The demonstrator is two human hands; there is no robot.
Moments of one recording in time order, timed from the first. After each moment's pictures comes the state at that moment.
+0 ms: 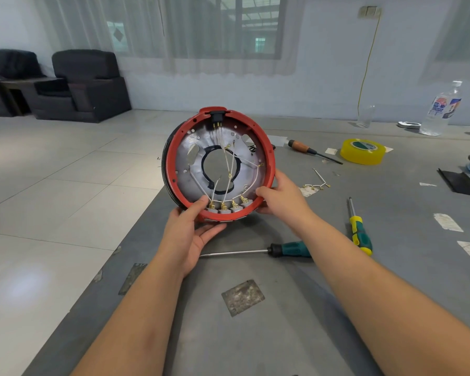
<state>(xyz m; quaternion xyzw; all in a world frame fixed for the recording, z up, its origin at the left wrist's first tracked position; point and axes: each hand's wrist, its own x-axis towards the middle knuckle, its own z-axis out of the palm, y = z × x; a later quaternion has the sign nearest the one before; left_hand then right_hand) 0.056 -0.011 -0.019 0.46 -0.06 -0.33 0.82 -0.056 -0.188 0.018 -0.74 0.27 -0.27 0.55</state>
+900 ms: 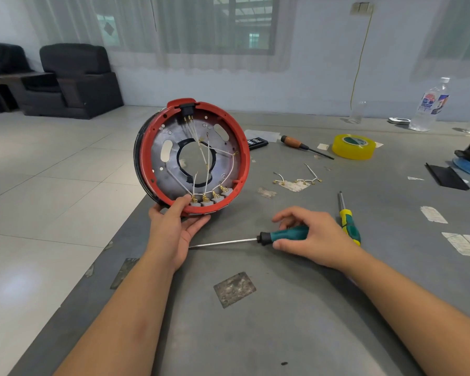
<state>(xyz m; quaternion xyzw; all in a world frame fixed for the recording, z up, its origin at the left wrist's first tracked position) 0.065 -0.012 -0.031 0.44 -0.04 -0.27 0.86 -0.171 -0.195 -0.008 -0.92 0.16 -0.18 0.32</state>
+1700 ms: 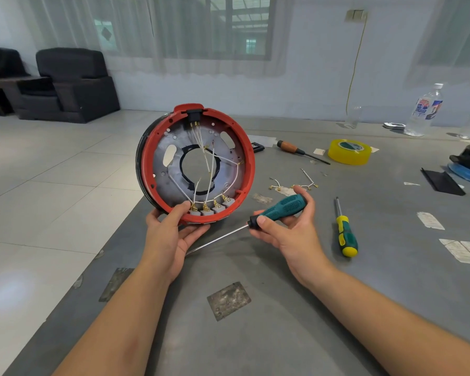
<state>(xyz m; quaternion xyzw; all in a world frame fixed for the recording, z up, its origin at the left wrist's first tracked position) 0.060 -0.015 -0.032 0.44 -0.04 -0.28 0.85 -0.124 -0.159 -0.027 -0.54 0.14 -0.37 0.74</state>
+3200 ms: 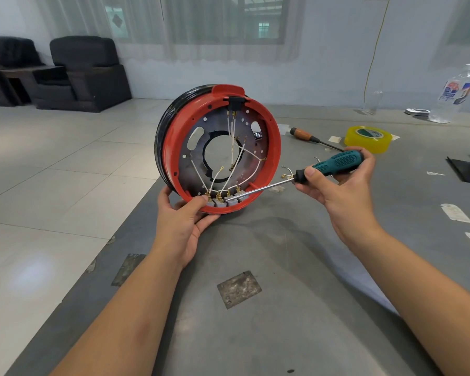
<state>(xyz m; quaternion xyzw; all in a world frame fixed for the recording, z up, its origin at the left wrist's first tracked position) 0.052 -0.017 -0.027 0.47 -0.09 -0.25 0.84 -0.135 -0.209 0.019 -0.57 0.16 -0.49 0.64</state>
